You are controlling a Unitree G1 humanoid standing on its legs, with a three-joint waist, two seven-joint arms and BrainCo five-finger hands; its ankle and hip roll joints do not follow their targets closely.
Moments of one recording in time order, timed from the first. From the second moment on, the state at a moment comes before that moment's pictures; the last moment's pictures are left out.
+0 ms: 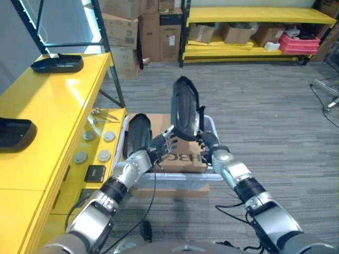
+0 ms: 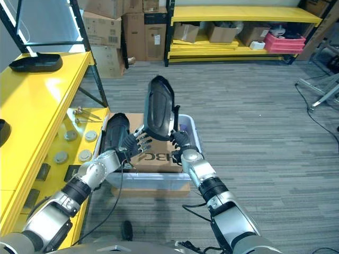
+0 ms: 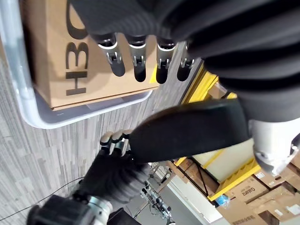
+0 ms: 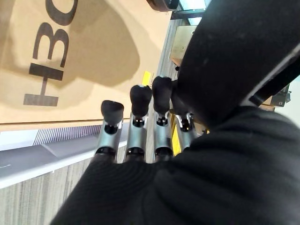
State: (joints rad) left arm -0.53 0.14 -0.44 0.48 -0.98 0.31 0.02; right arm -0.49 -0.37 0.40 0.50 0.39 0.25 -0.28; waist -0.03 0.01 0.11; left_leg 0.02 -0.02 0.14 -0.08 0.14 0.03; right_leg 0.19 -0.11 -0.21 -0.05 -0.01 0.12
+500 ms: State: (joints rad) left arm -0.53 0.25 -0.43 0.49 -0.86 0.29 0.08; right arm -0.48 -0.42 0.45 0.53 0.27 0.27 -0.11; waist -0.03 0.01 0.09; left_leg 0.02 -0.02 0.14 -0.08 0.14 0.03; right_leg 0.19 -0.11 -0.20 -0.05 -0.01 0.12
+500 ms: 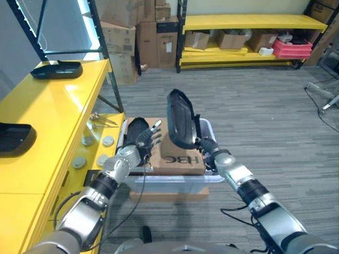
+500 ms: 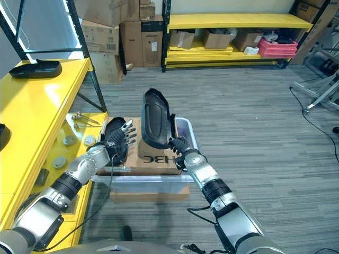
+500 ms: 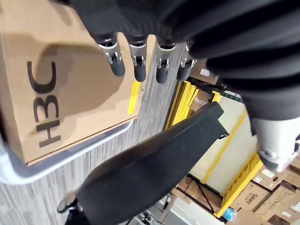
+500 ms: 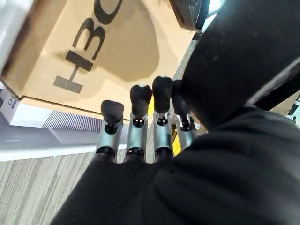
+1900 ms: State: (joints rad) left arm -0.53 0.27 -0.56 0.48 -0.54 0.34 0.08; right arm -0.48 -0.35 0.60 0.52 0.15 0.31 0.00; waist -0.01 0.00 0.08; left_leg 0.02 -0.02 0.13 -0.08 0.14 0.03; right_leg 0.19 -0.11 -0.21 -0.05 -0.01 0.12
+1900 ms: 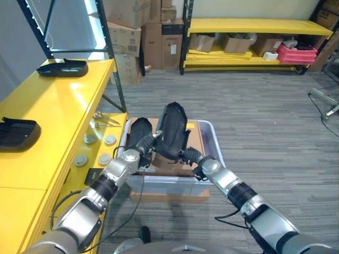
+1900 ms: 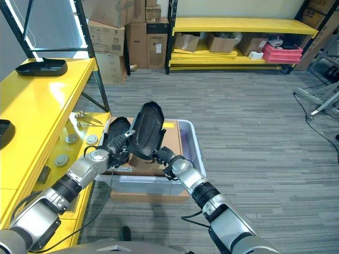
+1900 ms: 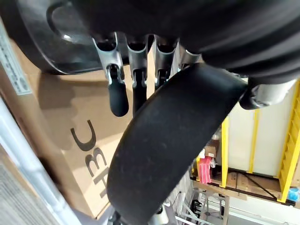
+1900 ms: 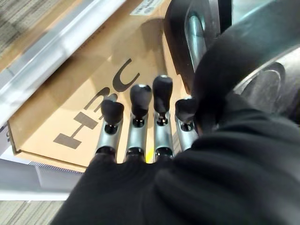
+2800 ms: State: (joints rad) left arm -0.47 0.28 -0.50 0.32 -0.74 0.30 0.04; right arm -0.42 -0.48 0.42 0.57 0.27 0.32 -0.18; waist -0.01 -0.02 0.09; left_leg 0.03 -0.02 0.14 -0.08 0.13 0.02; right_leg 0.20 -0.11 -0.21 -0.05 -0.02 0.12
